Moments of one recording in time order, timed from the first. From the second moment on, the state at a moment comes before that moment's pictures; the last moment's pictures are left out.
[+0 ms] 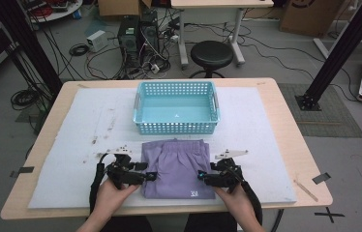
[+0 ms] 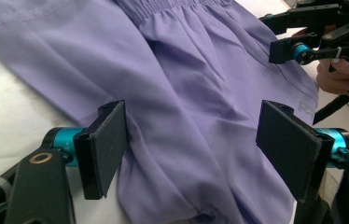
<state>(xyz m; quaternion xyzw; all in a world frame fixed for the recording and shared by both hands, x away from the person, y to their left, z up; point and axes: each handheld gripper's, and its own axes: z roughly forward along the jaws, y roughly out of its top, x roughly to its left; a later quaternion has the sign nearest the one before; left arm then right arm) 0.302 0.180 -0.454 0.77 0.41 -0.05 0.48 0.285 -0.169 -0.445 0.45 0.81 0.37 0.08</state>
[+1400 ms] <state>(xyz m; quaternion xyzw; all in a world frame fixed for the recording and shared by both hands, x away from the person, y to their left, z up) 0.288 0.163 -0.450 0.78 0.44 0.05 0.44 0.288 -0.164 -0.447 0.45 0.80 0.37 0.09</state>
